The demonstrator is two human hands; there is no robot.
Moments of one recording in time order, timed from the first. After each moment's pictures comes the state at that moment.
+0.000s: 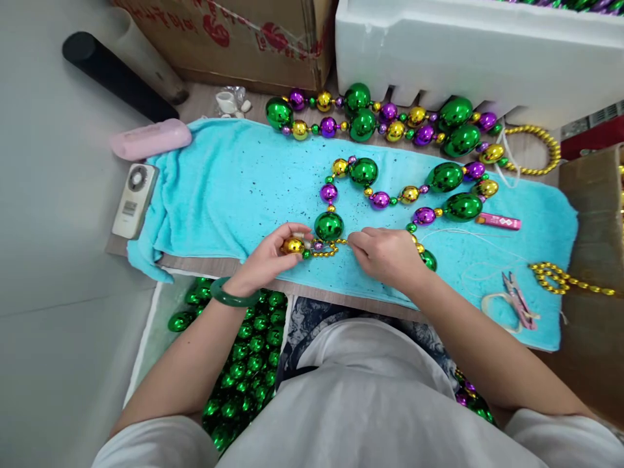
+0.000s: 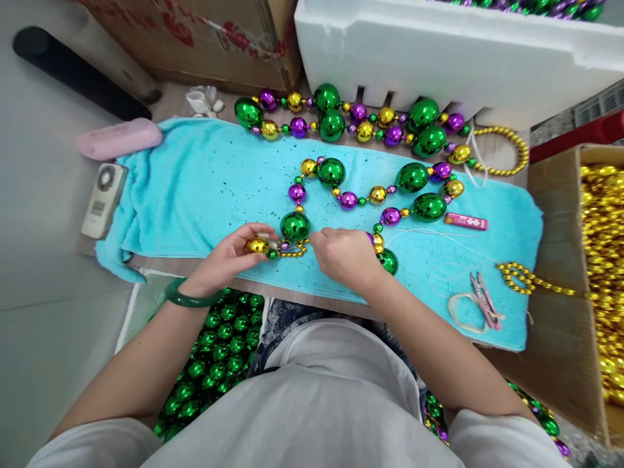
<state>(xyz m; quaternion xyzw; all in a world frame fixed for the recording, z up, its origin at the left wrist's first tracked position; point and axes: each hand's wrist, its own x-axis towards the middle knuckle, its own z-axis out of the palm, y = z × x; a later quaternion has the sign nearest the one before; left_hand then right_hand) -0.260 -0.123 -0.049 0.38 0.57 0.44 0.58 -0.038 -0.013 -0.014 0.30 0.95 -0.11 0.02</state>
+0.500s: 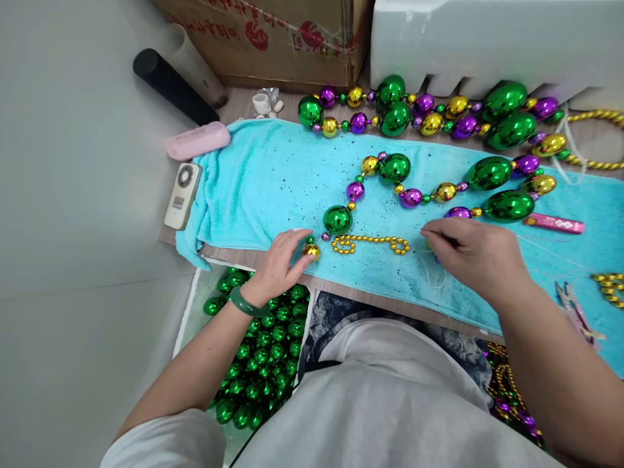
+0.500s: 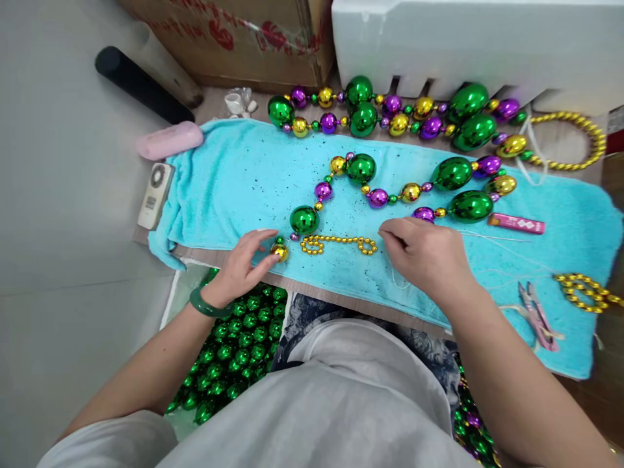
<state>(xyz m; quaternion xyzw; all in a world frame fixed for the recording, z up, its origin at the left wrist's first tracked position) -0.280 -0.160 -0.044 0.61 0.69 0.28 0.27 0.011 0.006 -0.003 0.42 0.89 -0.13 -0.10</state>
